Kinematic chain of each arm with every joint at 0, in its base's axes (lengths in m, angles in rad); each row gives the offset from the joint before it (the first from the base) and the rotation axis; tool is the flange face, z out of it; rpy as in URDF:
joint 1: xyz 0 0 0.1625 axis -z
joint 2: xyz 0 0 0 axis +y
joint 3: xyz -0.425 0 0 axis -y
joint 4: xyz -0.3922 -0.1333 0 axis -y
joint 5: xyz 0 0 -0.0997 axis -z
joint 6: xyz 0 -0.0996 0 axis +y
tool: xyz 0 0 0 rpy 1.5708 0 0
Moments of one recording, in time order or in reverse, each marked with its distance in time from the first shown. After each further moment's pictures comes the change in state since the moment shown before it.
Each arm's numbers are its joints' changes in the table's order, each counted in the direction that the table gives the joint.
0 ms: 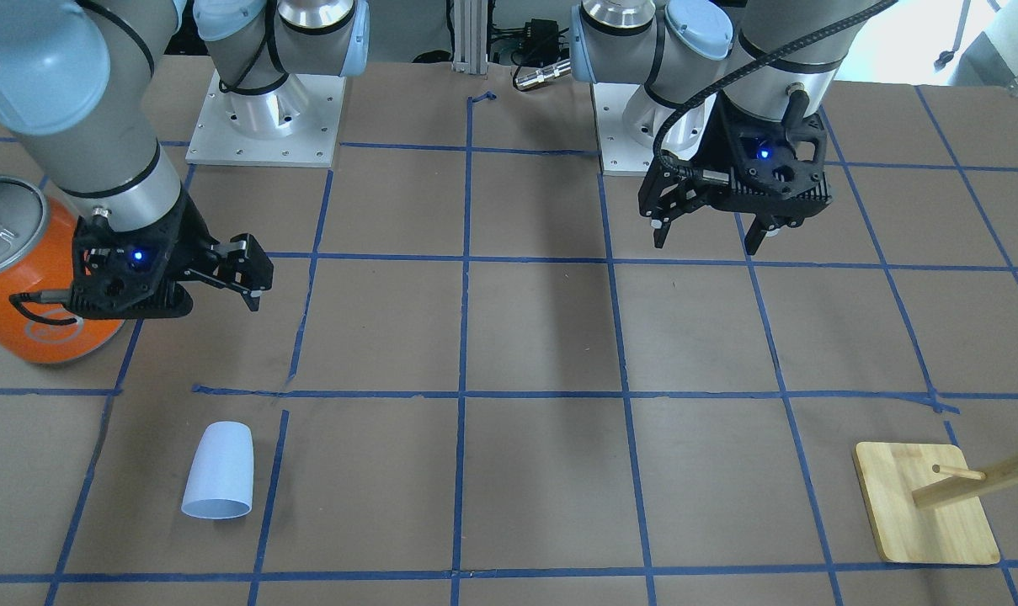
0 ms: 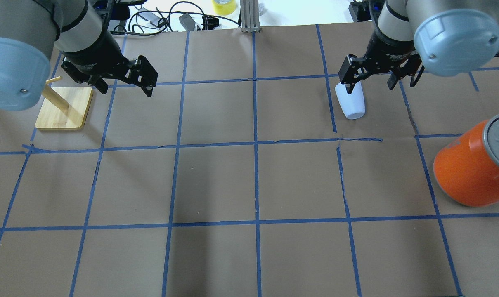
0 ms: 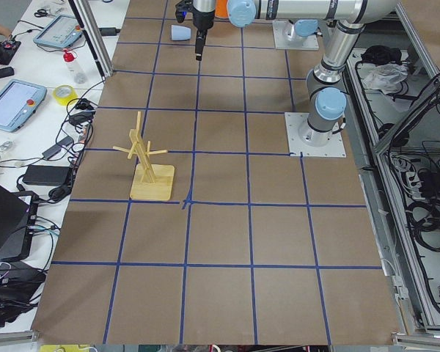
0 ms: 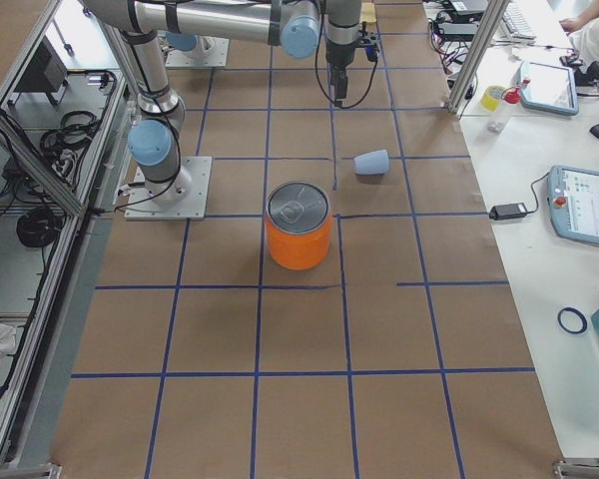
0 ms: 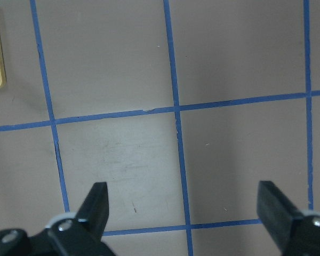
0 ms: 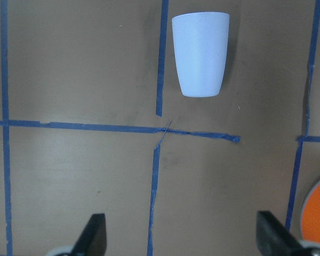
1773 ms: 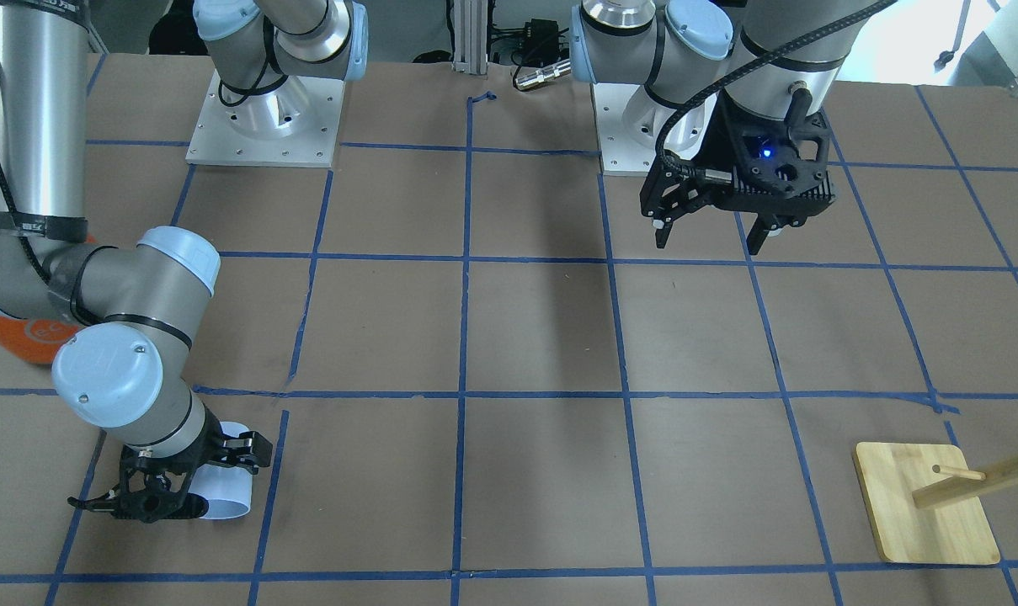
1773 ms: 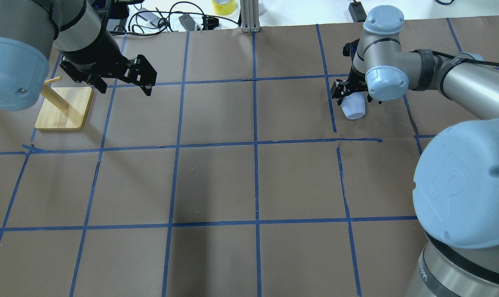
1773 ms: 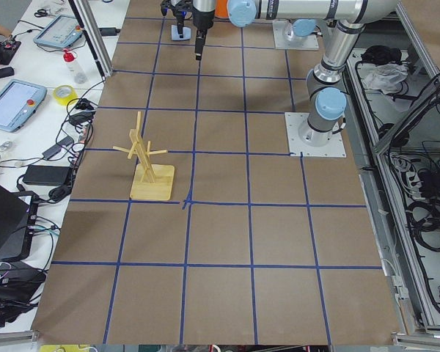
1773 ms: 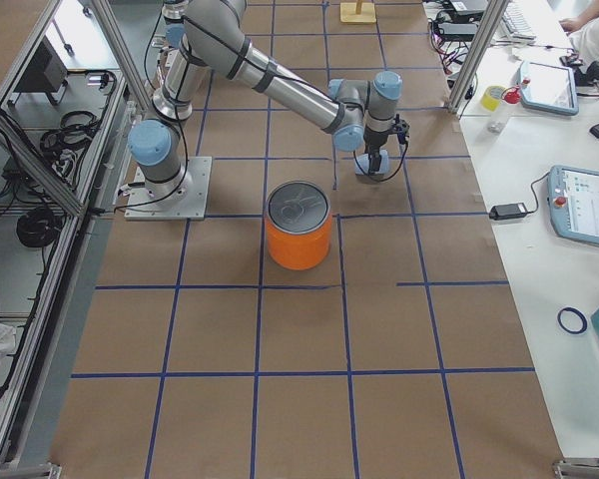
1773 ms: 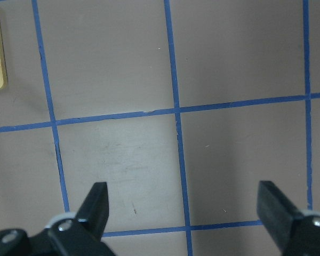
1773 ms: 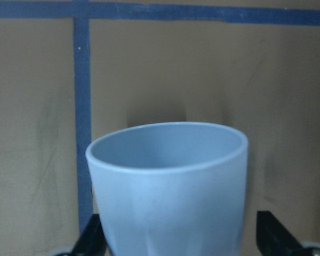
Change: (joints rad) left arm -0.001 -0.001 0.002 0.002 0.003 0.002; right arm 0.050 -0.407 -0.003 -0.437 -0.033 0.000
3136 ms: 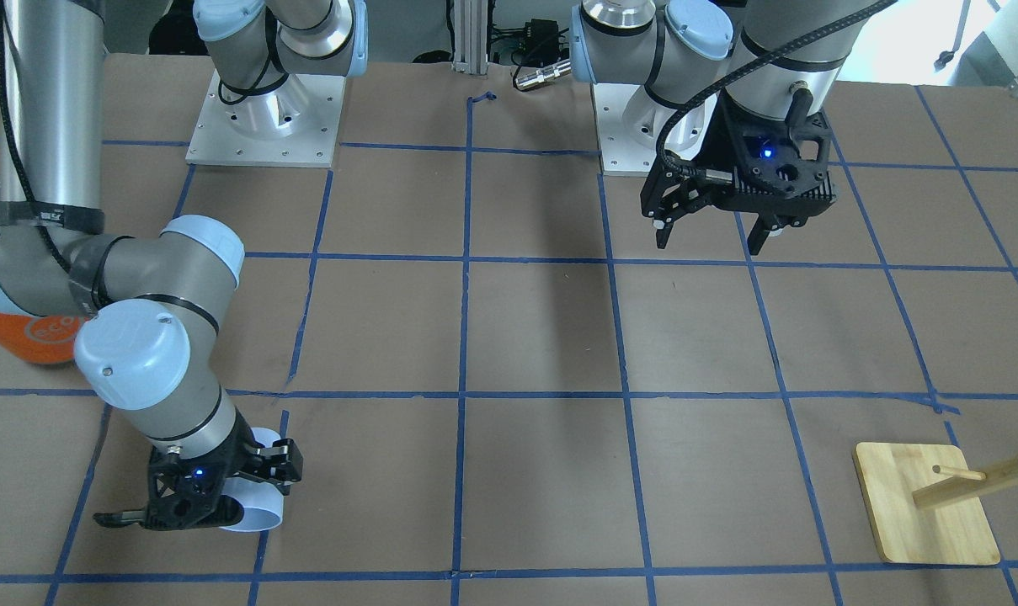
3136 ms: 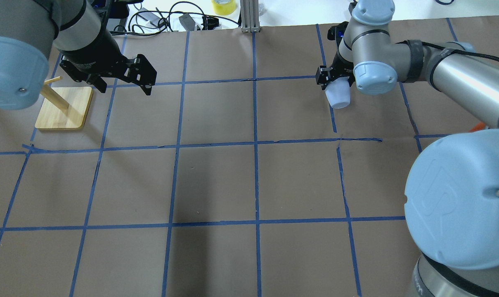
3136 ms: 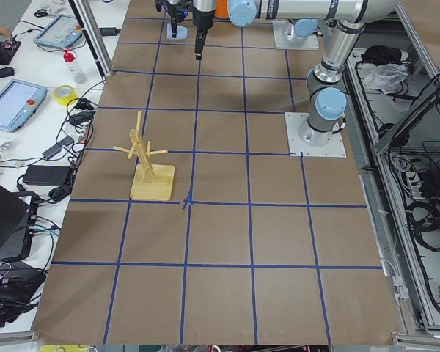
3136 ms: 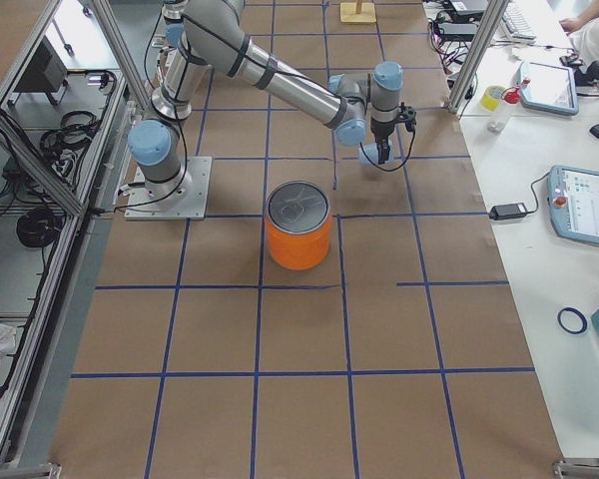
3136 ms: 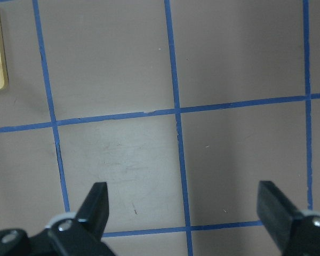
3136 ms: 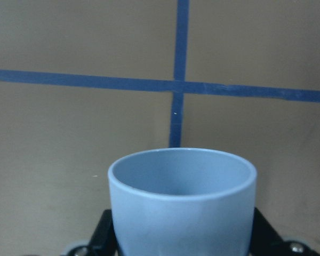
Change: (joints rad) left arm 0.000 0.000 0.001 0.000 0.001 0.000; right arm -0.080 0.021 -0.053 -0.048 0.080 -0.002
